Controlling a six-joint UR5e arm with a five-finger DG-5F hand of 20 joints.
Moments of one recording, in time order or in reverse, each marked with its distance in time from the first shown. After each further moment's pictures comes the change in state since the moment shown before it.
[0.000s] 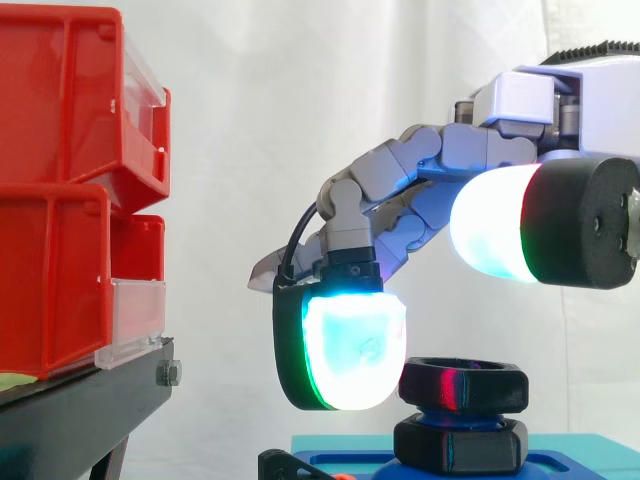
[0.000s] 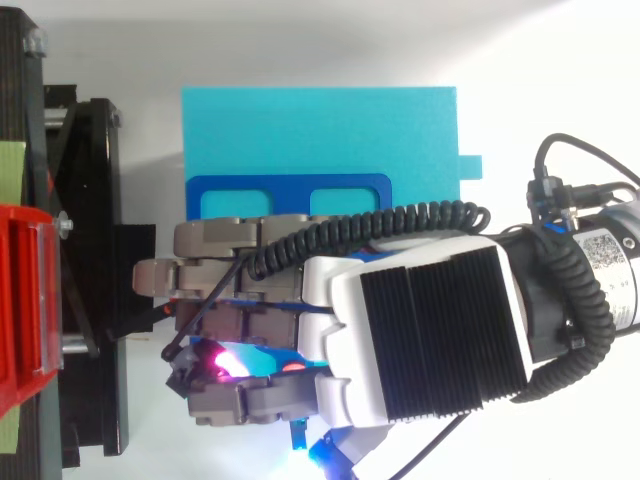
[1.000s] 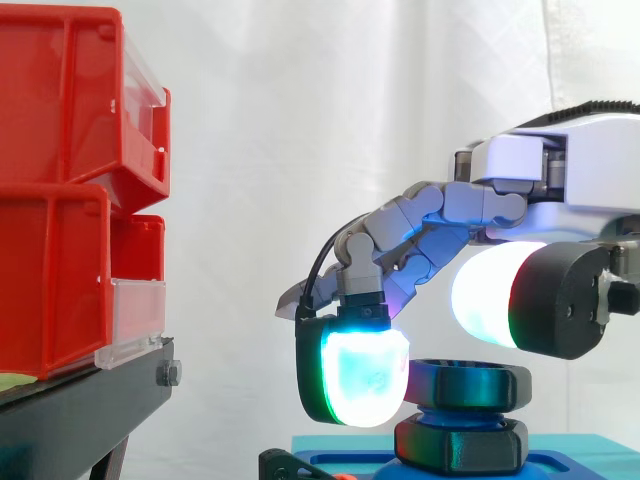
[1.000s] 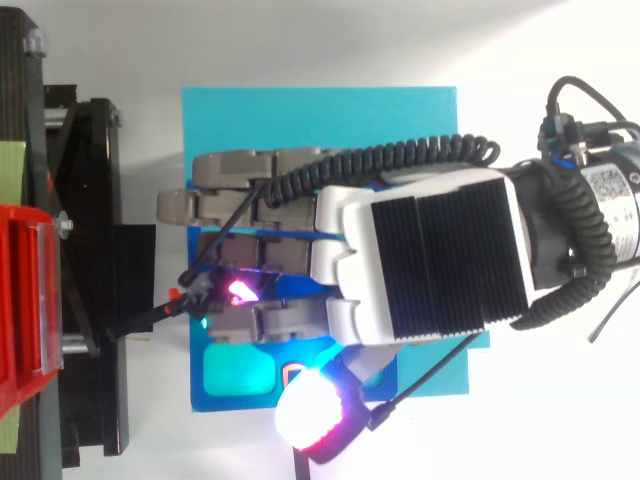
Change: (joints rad) arm -0.061 -0.002 -0.002 -0.038 -0.058 -0.080
